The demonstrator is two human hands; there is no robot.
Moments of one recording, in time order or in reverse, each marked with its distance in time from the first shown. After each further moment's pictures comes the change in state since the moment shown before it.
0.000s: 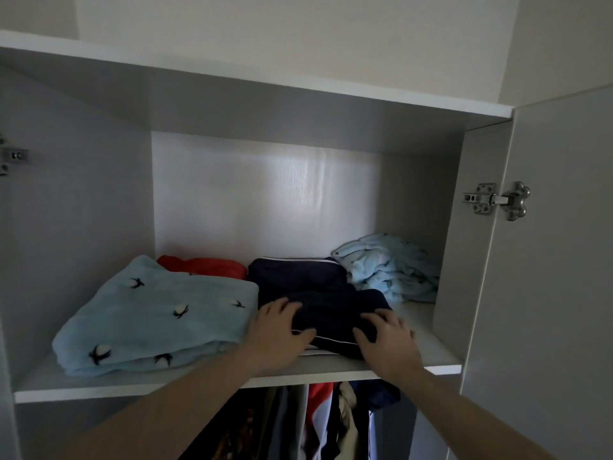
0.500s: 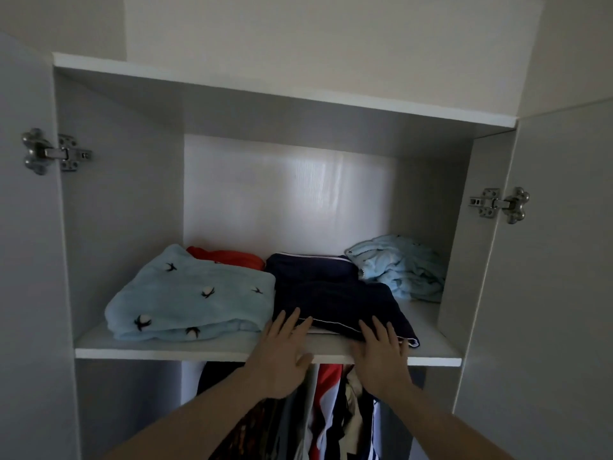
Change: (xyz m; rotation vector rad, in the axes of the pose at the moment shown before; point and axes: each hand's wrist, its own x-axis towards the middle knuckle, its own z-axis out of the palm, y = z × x) left_hand -0.070 -0.013 0.028 0.210 0.032 0.119; right_hand -0.047 -0.015 0.021 -0.046 -0.103 -0.054
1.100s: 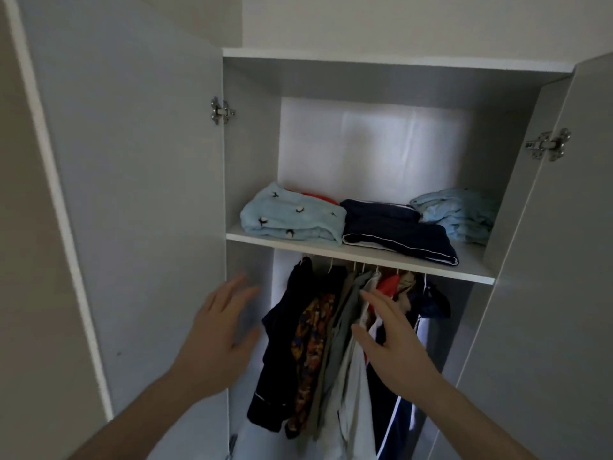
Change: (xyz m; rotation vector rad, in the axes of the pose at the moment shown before) left_hand -0.379 0.067 -0.122 -0.131 0.394 -0.275; right_hand -0.293 -0.053 -0.081 0.684 -0.175 -0.447
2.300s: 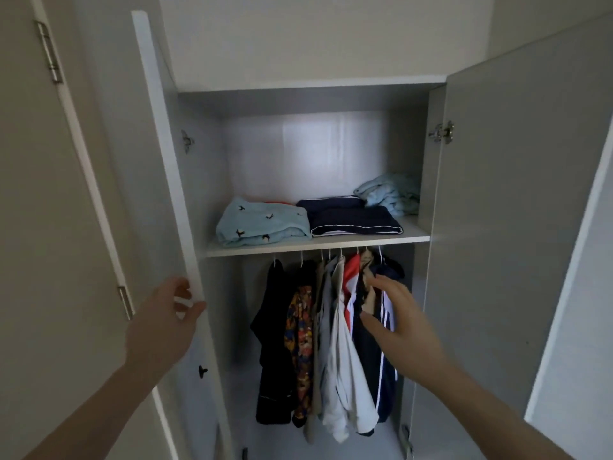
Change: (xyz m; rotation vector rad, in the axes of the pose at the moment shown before) left_hand 0.000 -0.072 -0.108 -0.032 0.171 -0.171; right_hand -0.106 -0.105 0.017 -0.062 0.328 0.069
